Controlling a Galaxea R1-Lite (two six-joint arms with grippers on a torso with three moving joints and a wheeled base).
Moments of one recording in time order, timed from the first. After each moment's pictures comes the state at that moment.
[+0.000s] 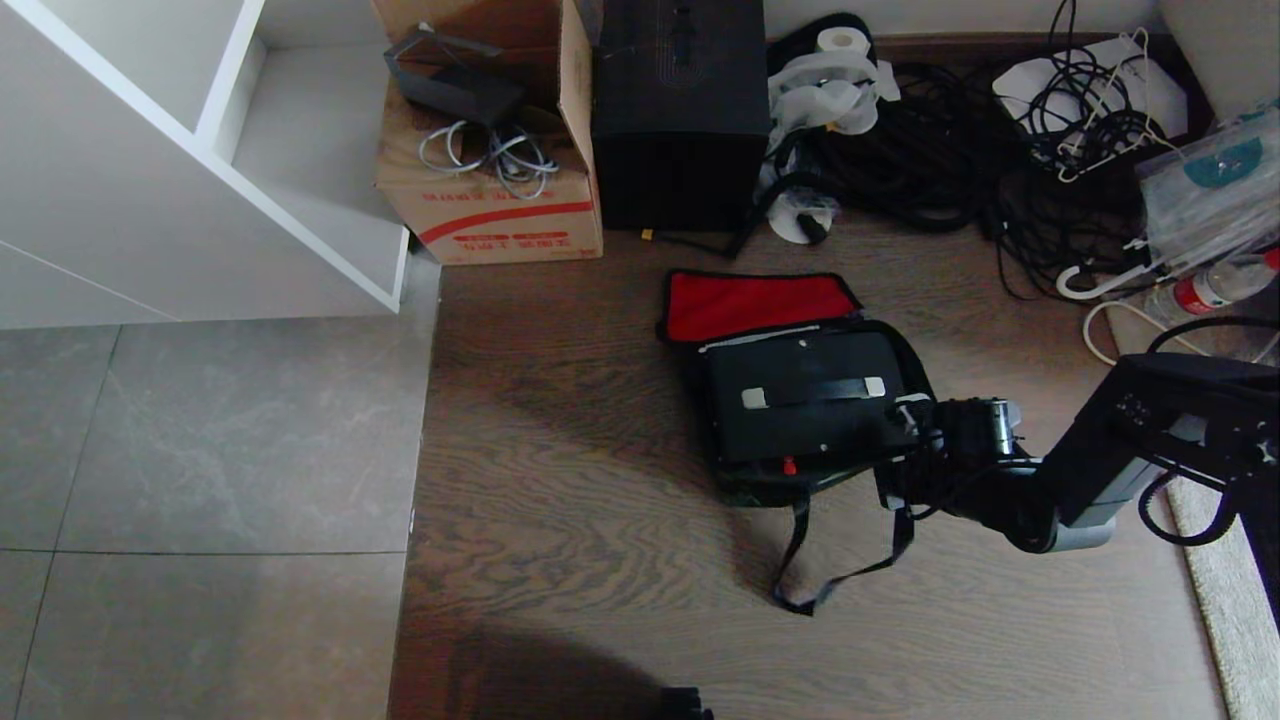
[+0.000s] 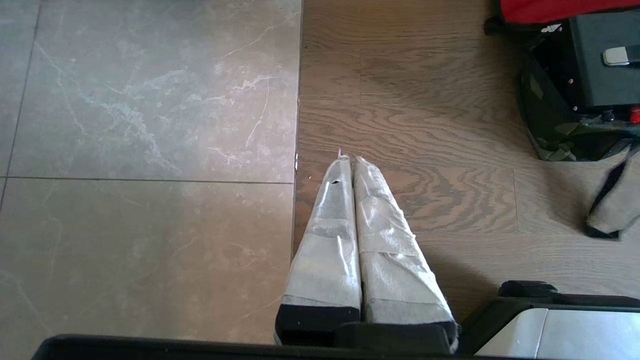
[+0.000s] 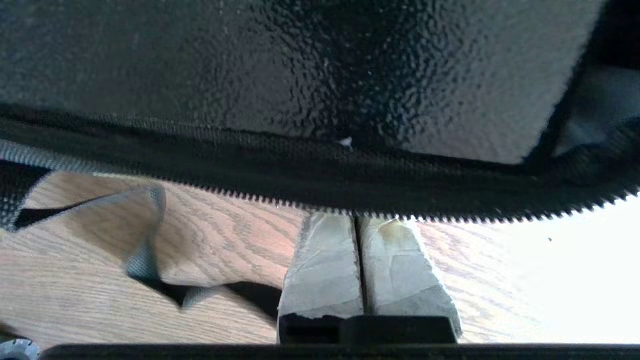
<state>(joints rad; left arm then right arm) 0.00 0.00 0.00 -0.02 0.00 0.01 0.07 2.39 -1.02 -0.81 0.04 -0.17</state>
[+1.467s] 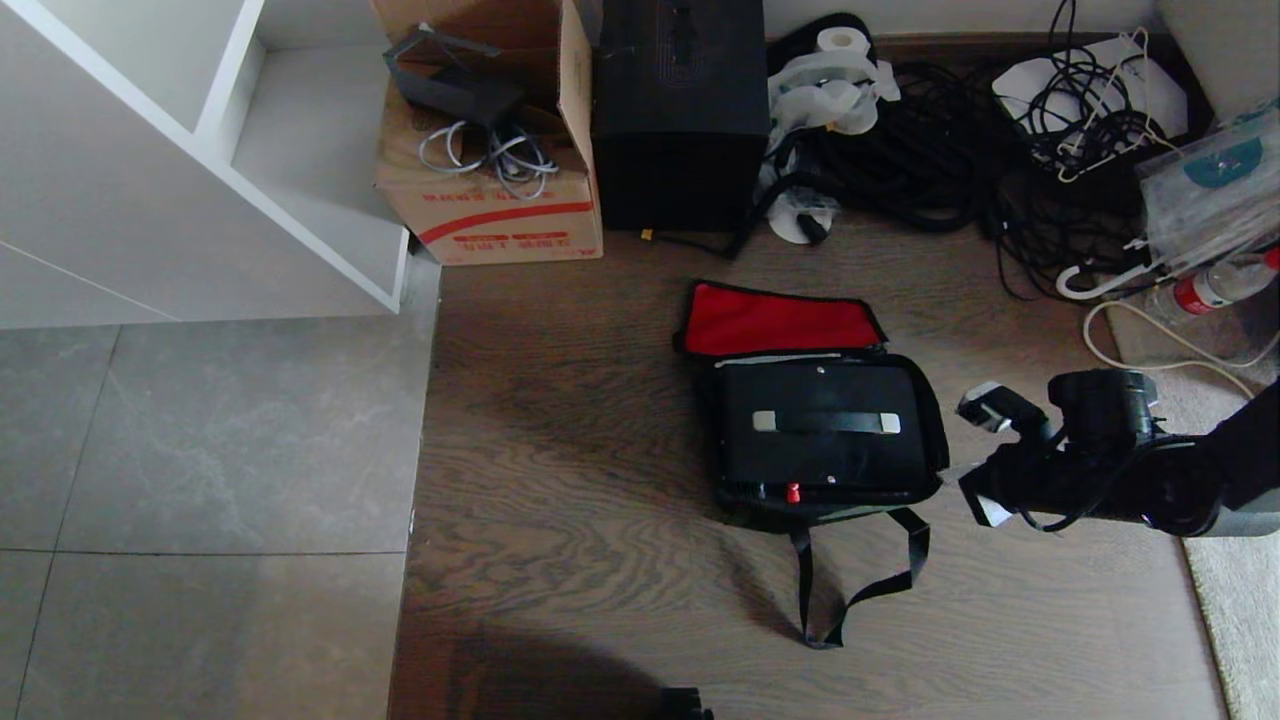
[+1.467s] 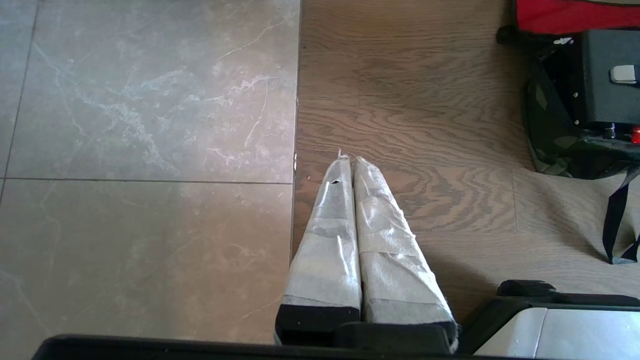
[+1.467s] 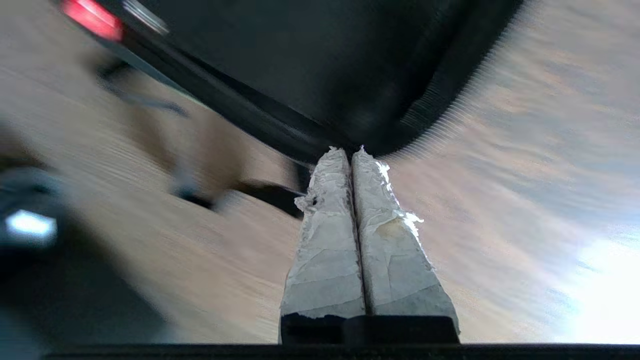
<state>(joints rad) 0.00 0.00 0.00 -0.02 0.00 0.01 -0.07 2.06 -0.84 -0.54 0.31 -0.46</state>
